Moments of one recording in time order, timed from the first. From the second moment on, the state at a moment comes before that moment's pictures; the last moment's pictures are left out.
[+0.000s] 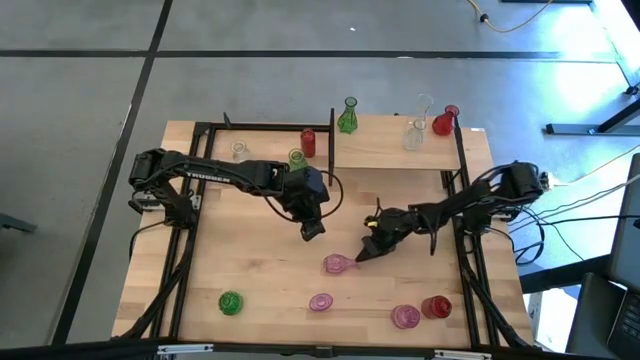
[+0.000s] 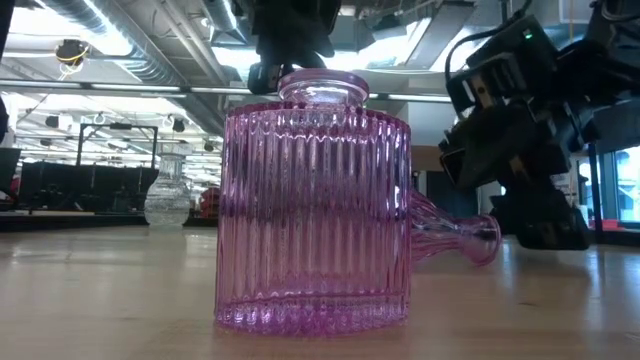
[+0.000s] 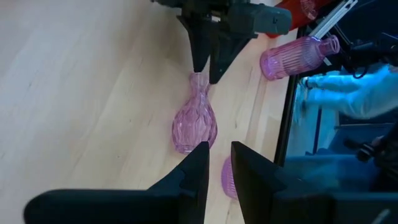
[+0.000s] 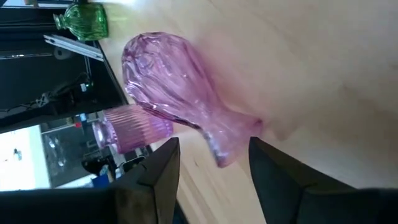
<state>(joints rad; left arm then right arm) 0.01 1.67 1.37 -0.56 0.32 -0.62 0.15 1.60 0.43 0.58 -0.42 1.40</state>
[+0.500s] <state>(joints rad) 0.03 1.67 1.37 -0.56 0.28 -0.62 0.15 1.72 0.51 0.60 -0.47 1.46</state>
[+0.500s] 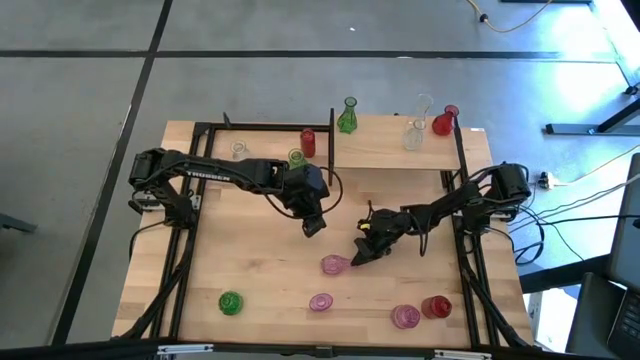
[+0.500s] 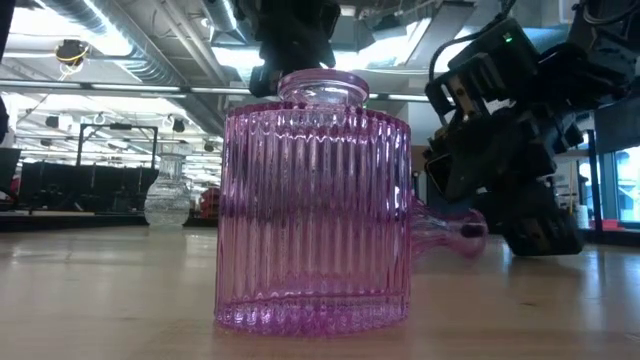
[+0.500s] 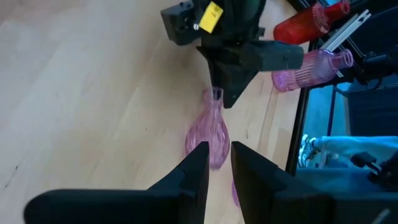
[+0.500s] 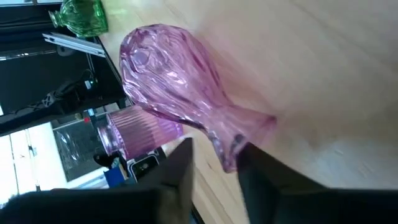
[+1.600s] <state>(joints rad) 0.05 1.67 1.37 -0.56 0.28 -0.59 0.10 1.39 1.20 -0.92 -0.21 0.71</state>
